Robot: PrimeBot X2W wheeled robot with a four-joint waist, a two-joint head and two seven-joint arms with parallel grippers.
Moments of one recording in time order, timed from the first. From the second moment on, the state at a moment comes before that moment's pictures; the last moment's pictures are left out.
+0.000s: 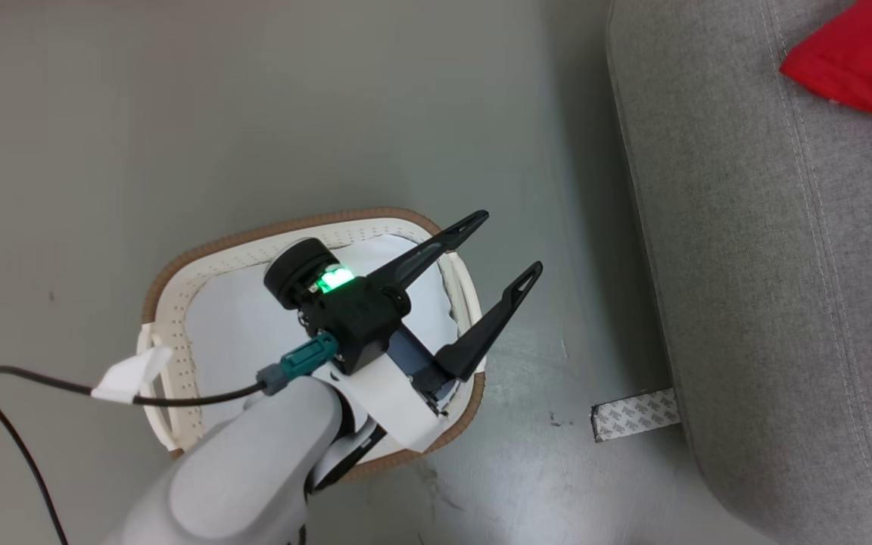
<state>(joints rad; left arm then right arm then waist) -0.73 0.30 -0.81 0.16 -0.40 -0.13 -0.26 -1.02 -0.52 0.04 0.79 0.41 0.13 -0.03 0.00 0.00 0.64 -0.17</state>
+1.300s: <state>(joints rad) -0.40 0.18 -0.44 0.28 -0.43 -0.09 -0.26 -0.64 -0.64 0.37 0.50 0.62 0.13 -0.11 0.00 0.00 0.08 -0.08</state>
